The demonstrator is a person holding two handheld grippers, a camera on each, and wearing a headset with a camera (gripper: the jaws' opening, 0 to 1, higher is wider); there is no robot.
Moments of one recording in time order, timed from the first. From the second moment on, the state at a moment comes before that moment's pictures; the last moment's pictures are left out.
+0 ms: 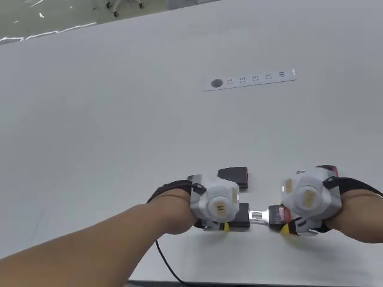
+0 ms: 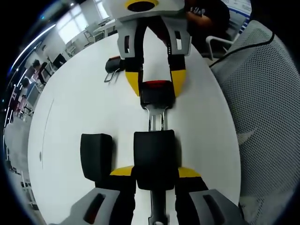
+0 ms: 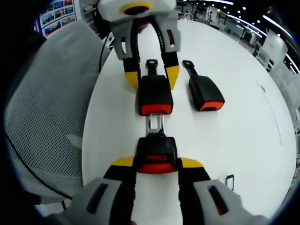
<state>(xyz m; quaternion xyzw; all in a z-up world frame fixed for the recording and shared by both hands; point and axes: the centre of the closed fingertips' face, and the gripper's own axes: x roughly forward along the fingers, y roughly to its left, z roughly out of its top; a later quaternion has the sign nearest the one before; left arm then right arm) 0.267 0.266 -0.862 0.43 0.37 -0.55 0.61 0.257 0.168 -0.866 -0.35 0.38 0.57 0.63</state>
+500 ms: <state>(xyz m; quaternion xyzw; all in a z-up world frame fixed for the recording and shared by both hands) 0.267 0.266 -0.861 0.43 0.37 -0.55 0.61 0.259 0.176 -0.863 -0.35 0.37 0.58 0.64</state>
